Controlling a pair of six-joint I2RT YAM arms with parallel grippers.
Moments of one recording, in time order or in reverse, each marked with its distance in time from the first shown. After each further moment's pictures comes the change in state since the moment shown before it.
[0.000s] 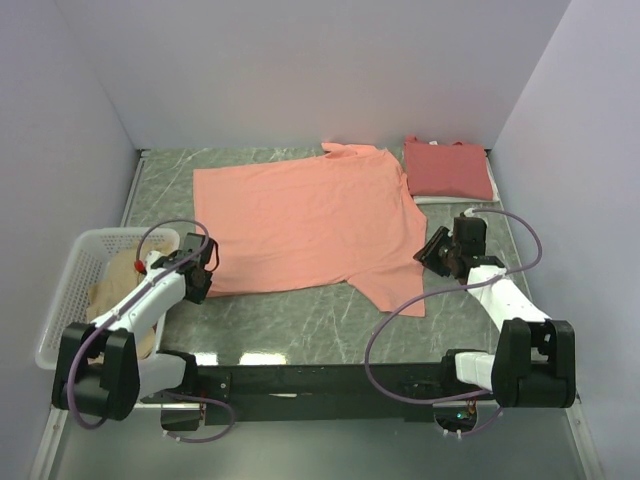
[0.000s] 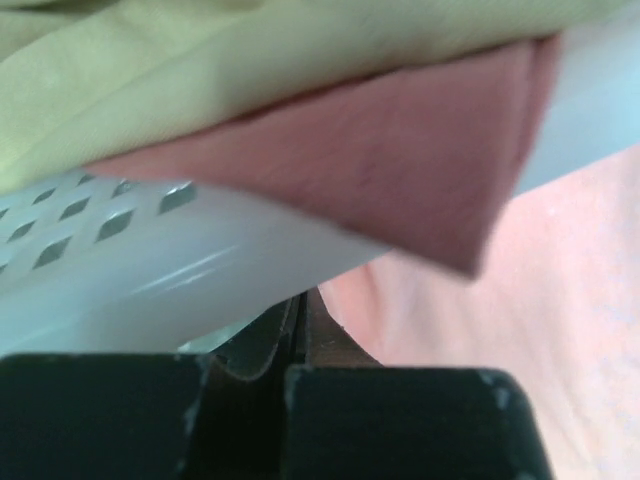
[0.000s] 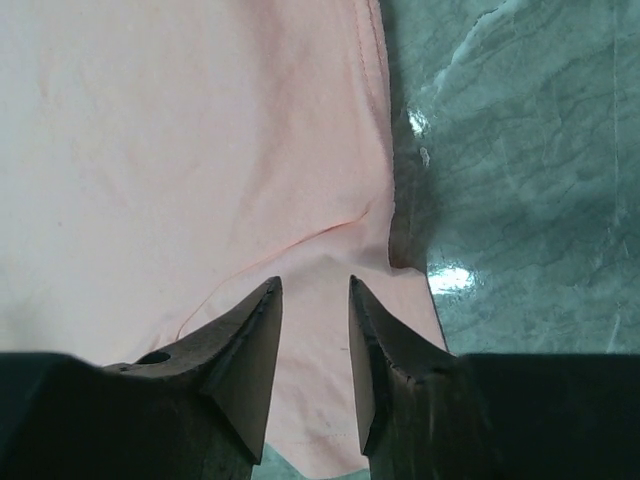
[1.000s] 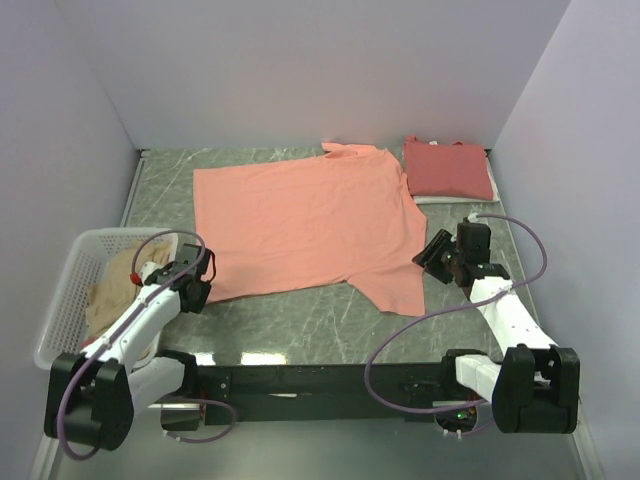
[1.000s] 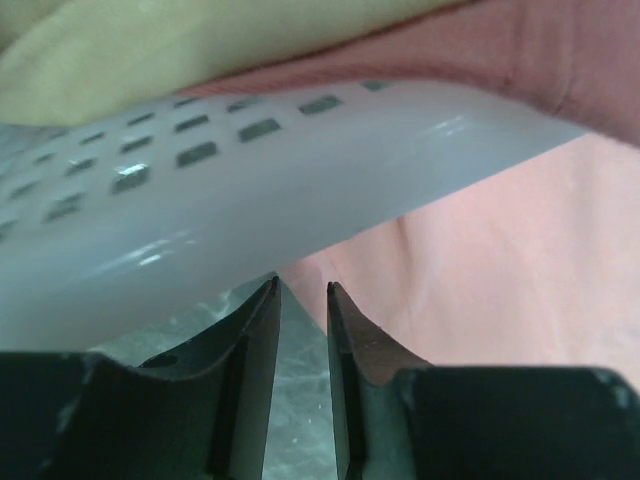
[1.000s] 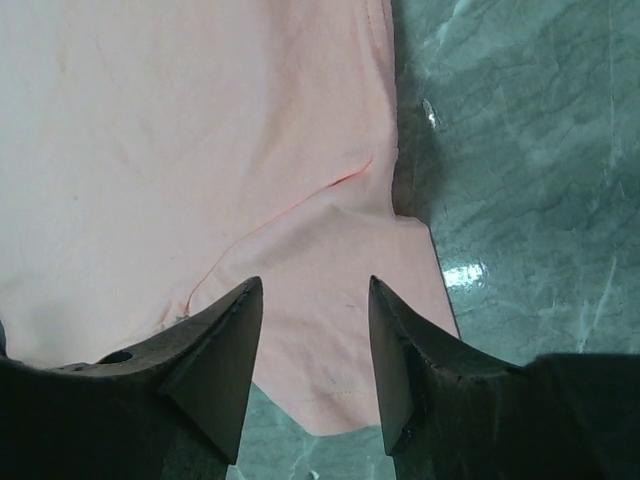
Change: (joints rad) left arm -0.010 -0.193 -0.087 -0.058 0.032 -0.045; right arm 0.000 -0.134 -0.029 -0.087 -0.015 0.014
